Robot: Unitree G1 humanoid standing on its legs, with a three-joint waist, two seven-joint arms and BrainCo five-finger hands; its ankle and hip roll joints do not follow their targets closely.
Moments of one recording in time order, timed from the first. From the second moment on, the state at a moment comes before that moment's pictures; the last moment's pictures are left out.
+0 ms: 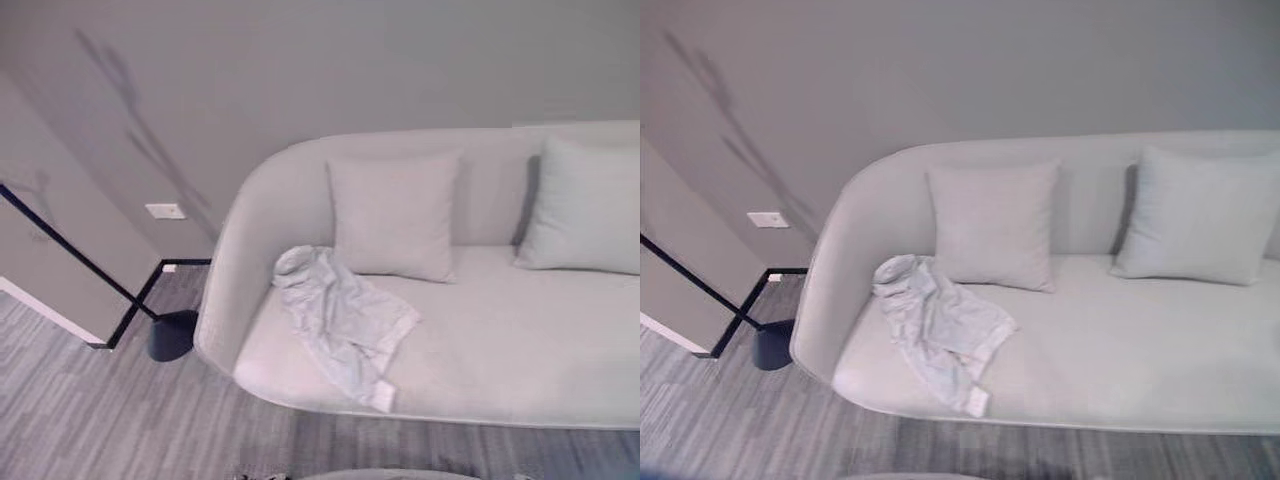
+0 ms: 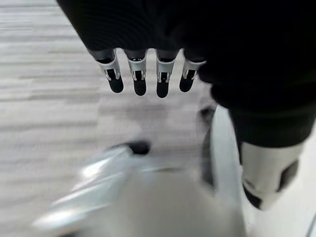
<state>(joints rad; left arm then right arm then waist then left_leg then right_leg) -0.06 0.18 -0.13 1.42 0.03 -0.03 0.17 -0.06 -0.32 -0.06 1.42 0.13 0.02 -0.16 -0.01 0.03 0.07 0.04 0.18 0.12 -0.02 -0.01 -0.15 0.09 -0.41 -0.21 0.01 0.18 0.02</state>
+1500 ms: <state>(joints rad) -0.12 0.11 -0.04 1.26 0.09 -0.07 0.20 -0.88 -0.44 0.52 1.22 -0.23 -0.08 -0.36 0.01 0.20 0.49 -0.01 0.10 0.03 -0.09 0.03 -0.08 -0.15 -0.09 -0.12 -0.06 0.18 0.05</state>
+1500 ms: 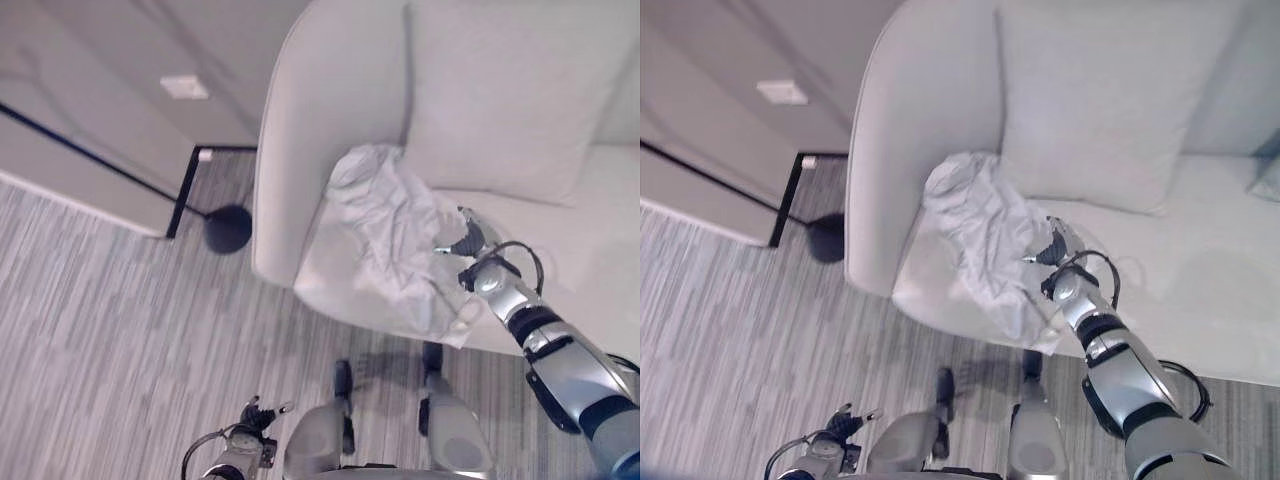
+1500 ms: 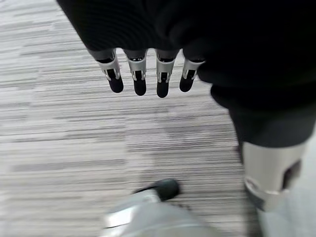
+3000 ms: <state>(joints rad) -0.13 0.17 -0.04 1.19 0.13 -0.08 0.27 -0.66 -0.40 0.30 1.08 -0.02 -0.01 -0.41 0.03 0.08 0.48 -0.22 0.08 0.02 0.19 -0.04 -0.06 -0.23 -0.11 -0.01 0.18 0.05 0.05</state>
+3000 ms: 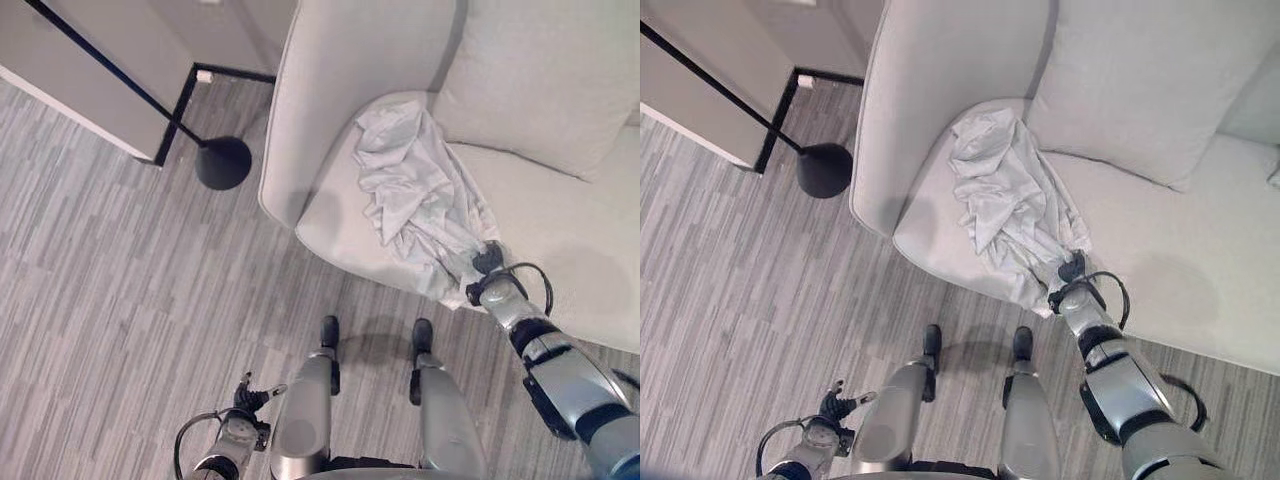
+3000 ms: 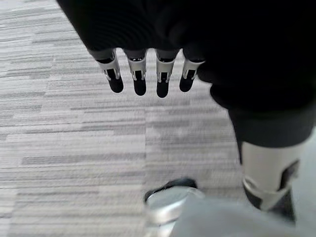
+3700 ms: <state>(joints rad) -0.07 0.18 -0.04 1.08 0.02 0.00 0.27 -0.54 -0.40 0.00 0.30 0.14 0.08 -0.45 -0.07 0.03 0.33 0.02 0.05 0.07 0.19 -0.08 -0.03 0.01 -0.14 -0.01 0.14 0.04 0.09</state>
